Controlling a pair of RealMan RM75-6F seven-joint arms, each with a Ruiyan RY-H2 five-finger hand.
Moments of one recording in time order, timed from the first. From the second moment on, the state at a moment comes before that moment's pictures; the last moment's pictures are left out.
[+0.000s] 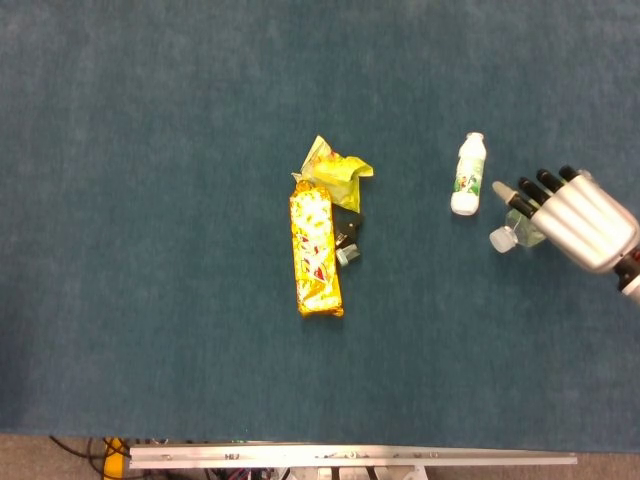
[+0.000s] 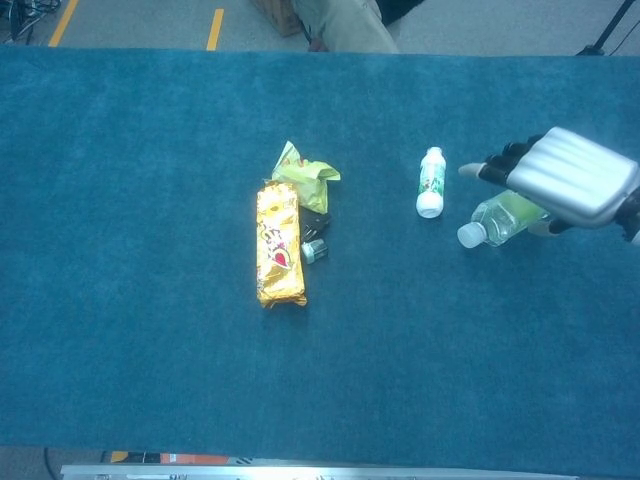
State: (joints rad) left arm 0.07 -1.05 0.03 -1.68 1.63 1.64 -0.23; right arm 0.53 -1.36 -0.10 -1.29 -1.73 1.19 -0.42
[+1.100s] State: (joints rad) left arm -0.29 -1.10 0.05 -1.52 1.98 1.43 -0.43; right arm 0.37 -1.02 -0.05 -1.76 -1.71 1.39 -0.43
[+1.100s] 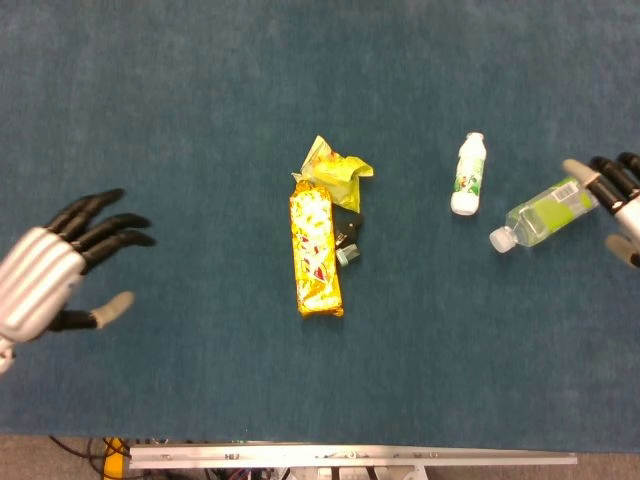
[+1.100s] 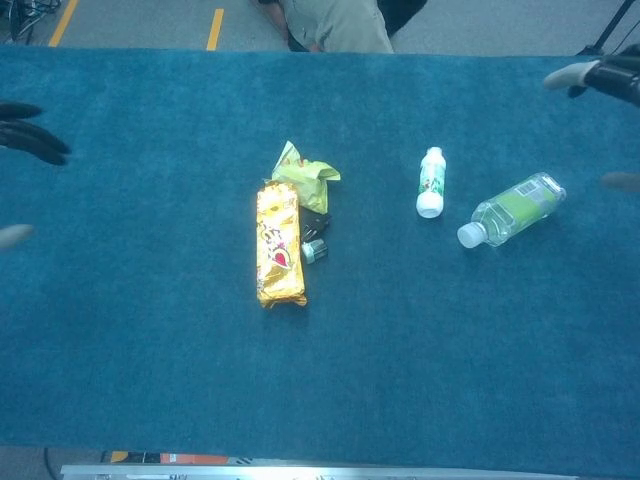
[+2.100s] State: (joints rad) left arm -0.65 -1.27 0.10 -1.47 2.10 1.16 -0.27; right arm 0.32 -1.03 -0.01 -1.75 -1.67 1.34 -0.40
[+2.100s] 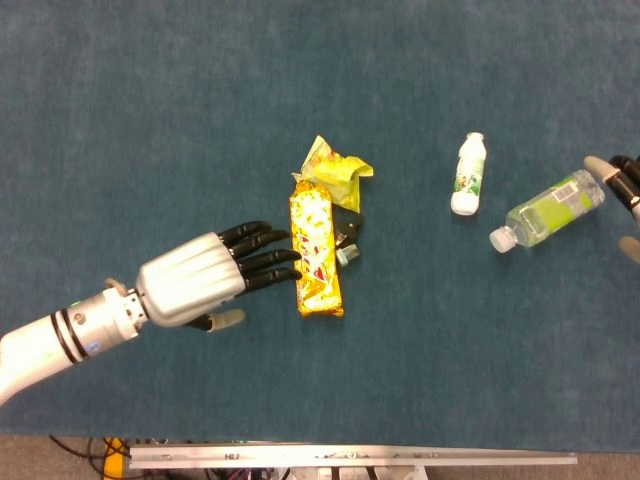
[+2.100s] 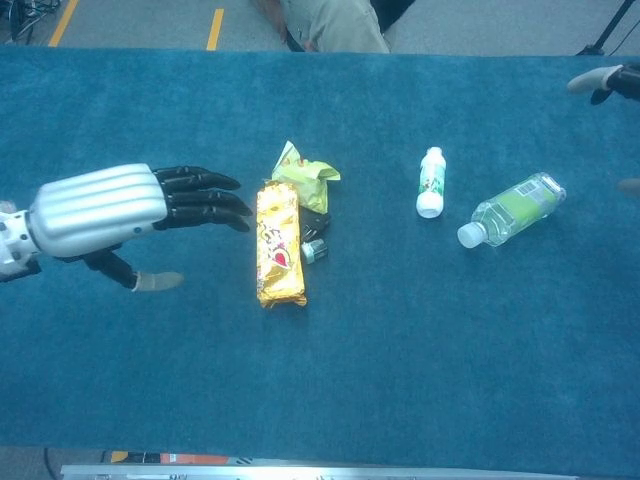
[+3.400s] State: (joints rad) left arm -0.83 -1.48 0.14 -1.39 1.95 0.91 0.02; right arm 0.32 -1.06 0.00 -1.64 -1.66 1.31 -0.28
